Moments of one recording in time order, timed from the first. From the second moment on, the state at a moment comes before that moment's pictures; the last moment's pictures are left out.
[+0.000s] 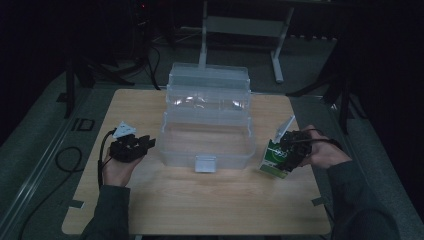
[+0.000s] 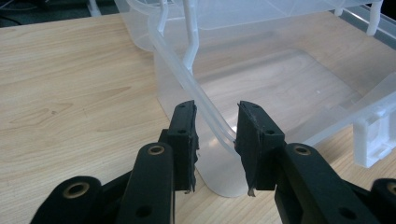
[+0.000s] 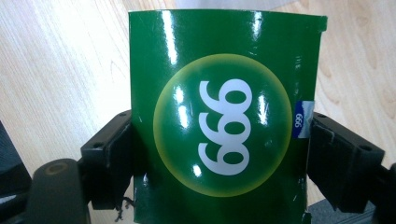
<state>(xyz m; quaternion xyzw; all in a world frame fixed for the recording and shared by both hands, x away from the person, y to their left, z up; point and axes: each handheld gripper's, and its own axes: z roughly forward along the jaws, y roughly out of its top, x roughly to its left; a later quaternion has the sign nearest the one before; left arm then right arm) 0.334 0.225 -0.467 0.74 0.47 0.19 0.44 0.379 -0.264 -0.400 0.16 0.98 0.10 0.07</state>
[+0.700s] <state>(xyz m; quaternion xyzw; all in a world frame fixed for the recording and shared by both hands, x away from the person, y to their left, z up) 0.333 0.225 -0.467 0.74 0.47 0.19 0.44 0.393 -0.241 -0.369 0.12 0.98 0.11 0.09</state>
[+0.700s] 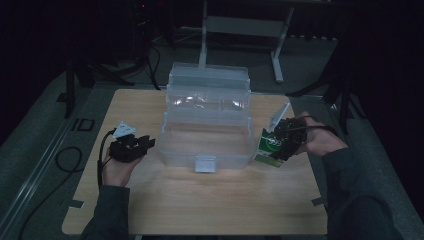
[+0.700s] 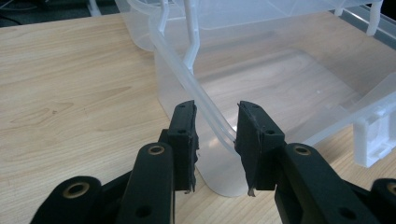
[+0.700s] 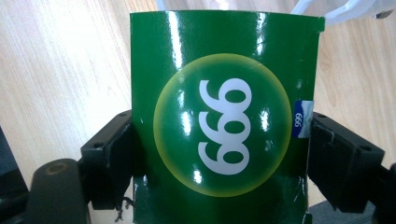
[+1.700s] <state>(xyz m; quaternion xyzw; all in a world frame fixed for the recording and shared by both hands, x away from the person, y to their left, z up) 0.334 0.225 -0.469 0.74 0.47 0.19 0.44 0.413 -0.208 -0.346 0.07 0.99 0.12 0.09</state>
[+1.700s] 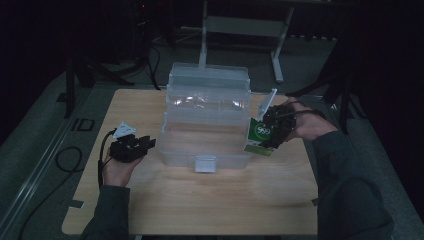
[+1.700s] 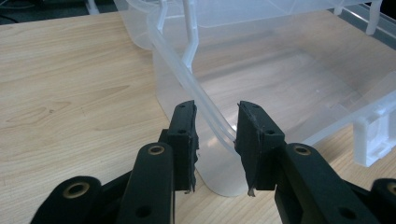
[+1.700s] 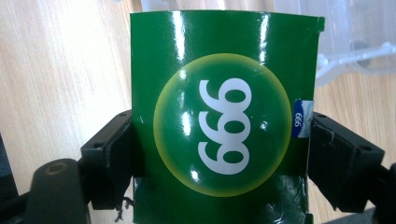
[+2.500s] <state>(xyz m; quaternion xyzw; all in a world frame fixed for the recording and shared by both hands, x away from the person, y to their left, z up) 0.334 0.227 -0.468 0.74 0.48 0.19 0.44 0.427 -0.172 -0.350 0.04 0.99 0.12 0.08</state>
